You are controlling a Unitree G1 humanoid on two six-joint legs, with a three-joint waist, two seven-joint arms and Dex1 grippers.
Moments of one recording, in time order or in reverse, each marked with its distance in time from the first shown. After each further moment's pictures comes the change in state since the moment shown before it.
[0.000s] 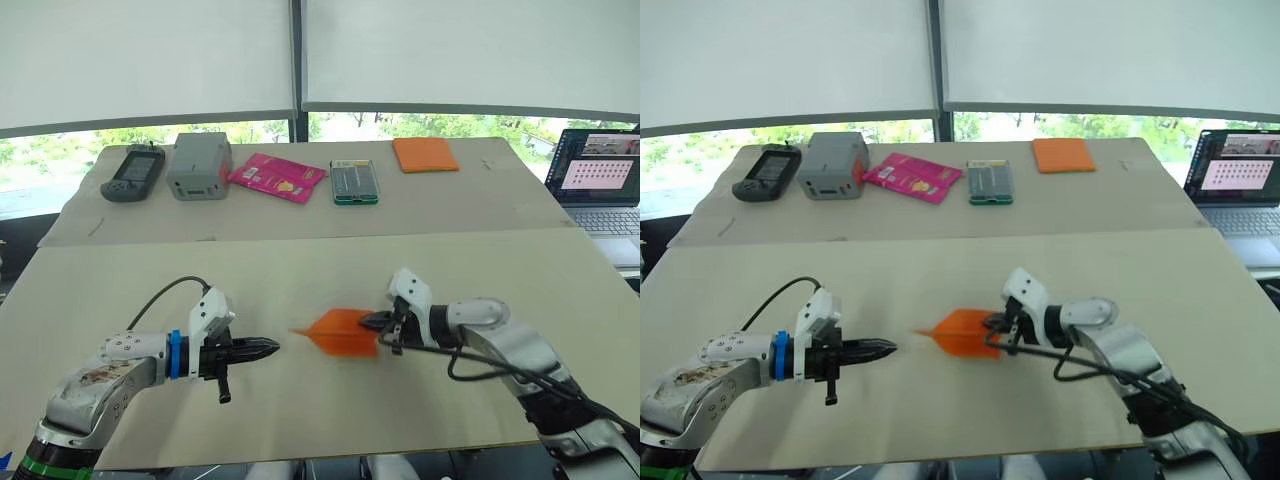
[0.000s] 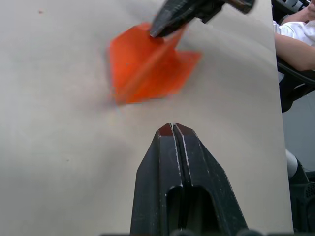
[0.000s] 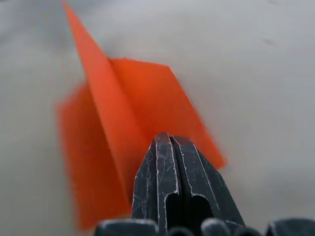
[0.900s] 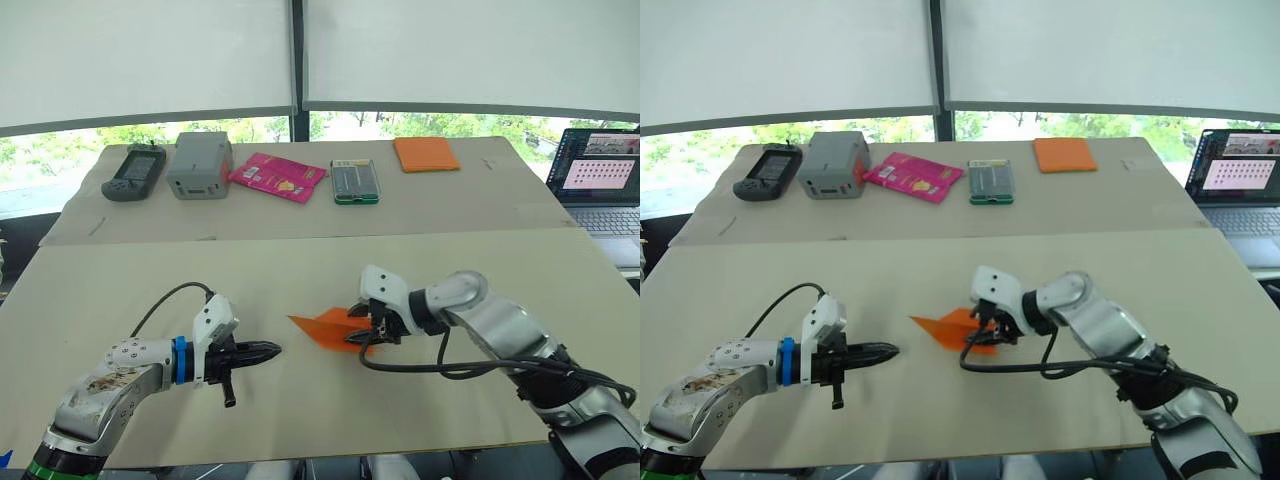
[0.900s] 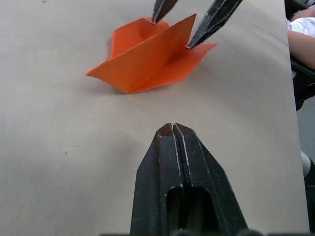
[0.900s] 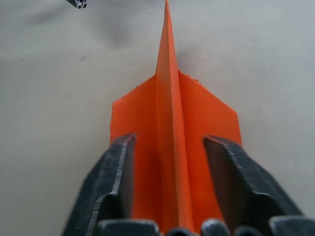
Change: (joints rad) left arm 0.014 -0.015 -0.031 0.020 0.037 -0.048 0.020; right arm -0.172 -0.048 0.183 -0.147 -0.076 0.126 0.141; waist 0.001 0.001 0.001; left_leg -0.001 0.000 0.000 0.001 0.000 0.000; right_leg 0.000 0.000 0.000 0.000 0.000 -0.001
